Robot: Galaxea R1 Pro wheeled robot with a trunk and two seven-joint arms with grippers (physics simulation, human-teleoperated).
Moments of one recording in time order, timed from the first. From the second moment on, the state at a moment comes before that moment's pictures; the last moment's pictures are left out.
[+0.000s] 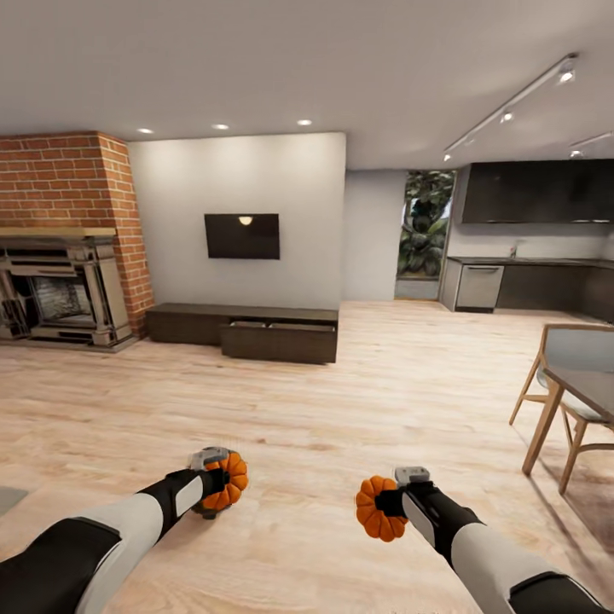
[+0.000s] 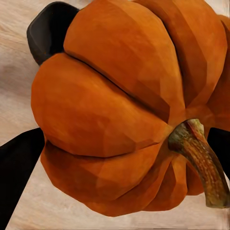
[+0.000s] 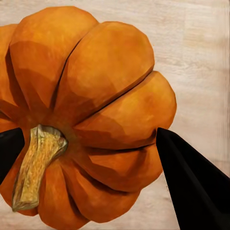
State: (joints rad) left arm -0.89 0.01 -0.29 0.03 0.53 0.13 0.06; right arm -0.74 0.00 0.29 -0.26 -0.29 0.38 -0.09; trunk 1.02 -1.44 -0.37
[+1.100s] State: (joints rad) left arm -0.86 -0.01 -0.29 0.03 0.53 0.13 0.06; right arm -0.73 0.00 0.29 -0.24 -0.28 0.35 -0.10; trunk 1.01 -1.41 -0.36
